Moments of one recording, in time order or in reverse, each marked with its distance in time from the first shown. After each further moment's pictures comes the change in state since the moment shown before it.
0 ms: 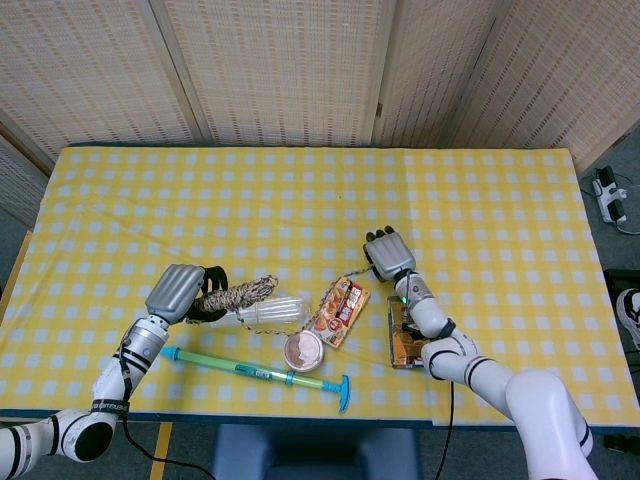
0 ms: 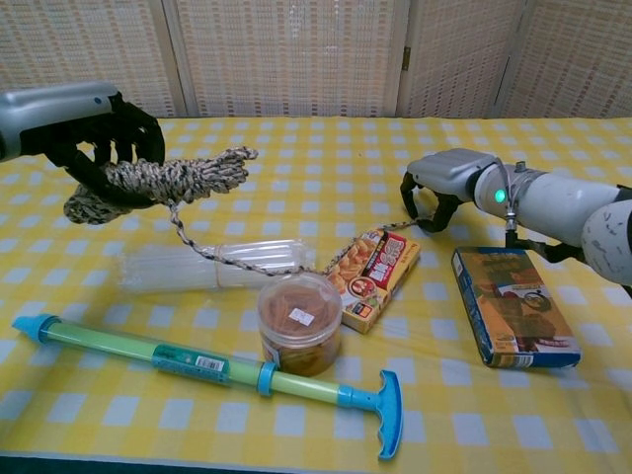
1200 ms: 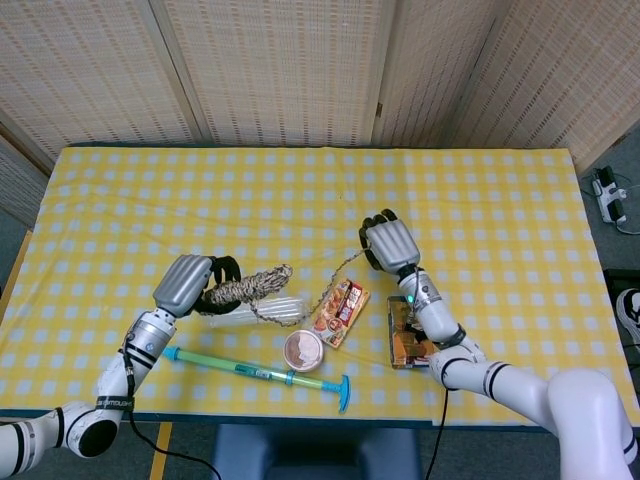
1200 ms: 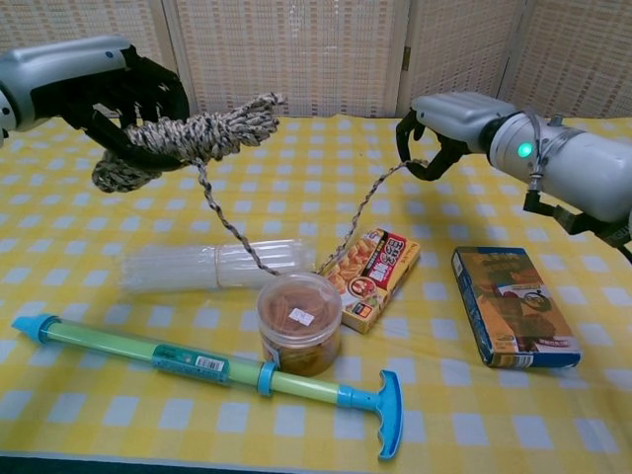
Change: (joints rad) left arm -0.010 -0.016 -0.055 -0.010 0.103 0.021 -0.132; right arm -0.075 0.174 0.065 -0.385 -0.004 0.257 -0.006
